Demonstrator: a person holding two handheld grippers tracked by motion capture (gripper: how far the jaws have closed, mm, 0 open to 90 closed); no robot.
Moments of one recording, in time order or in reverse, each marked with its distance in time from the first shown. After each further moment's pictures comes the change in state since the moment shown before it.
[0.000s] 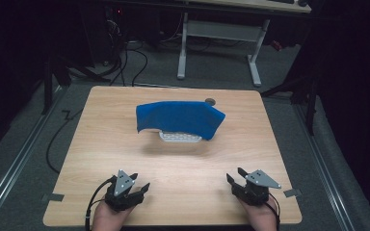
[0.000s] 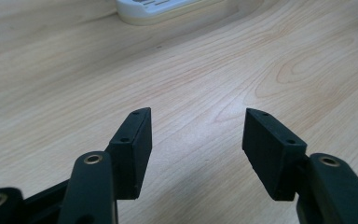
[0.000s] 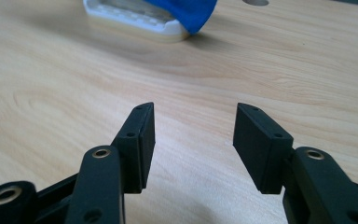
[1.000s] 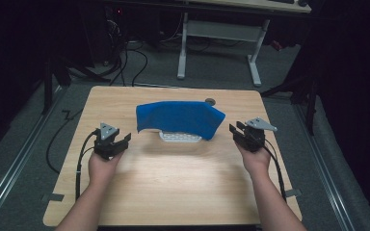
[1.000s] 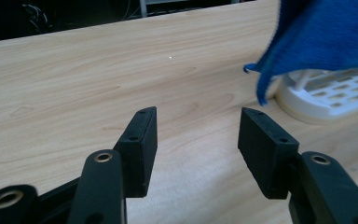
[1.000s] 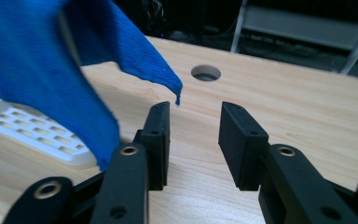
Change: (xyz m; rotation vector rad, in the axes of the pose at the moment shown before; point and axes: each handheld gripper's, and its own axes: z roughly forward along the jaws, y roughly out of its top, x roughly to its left) left arm 0.122 0.062 0.046 -0.082 0.225 -0.105; right arm -0.067 0.104 0.084 -0.071 -0.067 0.029
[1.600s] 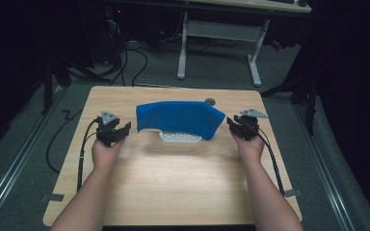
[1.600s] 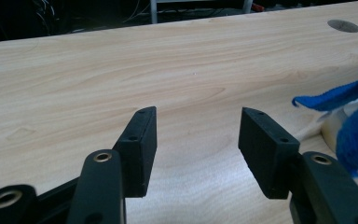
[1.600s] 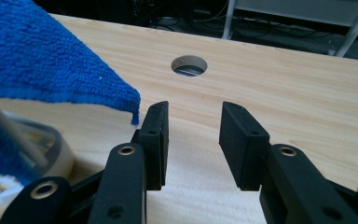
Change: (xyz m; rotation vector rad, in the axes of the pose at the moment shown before) left arm 0.027 0.017 0.045 0.004 0.034 -0.058; right arm -0.022 0.005 0.059 0.081 -0.032 0.054
